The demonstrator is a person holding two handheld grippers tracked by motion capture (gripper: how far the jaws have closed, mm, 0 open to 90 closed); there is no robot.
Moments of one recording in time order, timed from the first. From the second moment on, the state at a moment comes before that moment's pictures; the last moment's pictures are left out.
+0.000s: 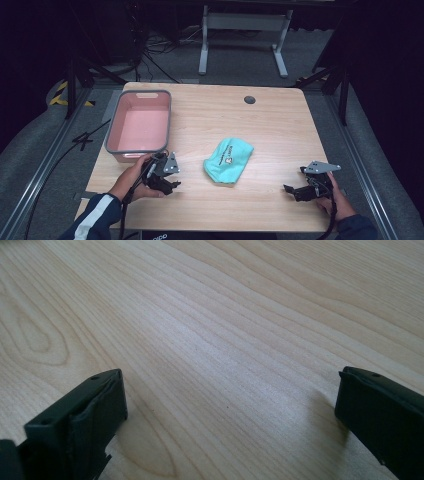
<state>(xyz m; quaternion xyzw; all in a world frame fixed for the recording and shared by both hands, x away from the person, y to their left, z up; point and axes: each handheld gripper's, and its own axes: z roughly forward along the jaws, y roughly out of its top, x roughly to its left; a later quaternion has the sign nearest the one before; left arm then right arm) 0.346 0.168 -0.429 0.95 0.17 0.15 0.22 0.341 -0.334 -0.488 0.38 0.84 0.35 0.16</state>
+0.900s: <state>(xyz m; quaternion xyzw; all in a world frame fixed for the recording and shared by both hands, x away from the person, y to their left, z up) 0.325 0.256 -0.448 0.93 0.23 0.16 0.23 0.341 -0.334 -0.488 0.38 0.84 0.35 0.16</state>
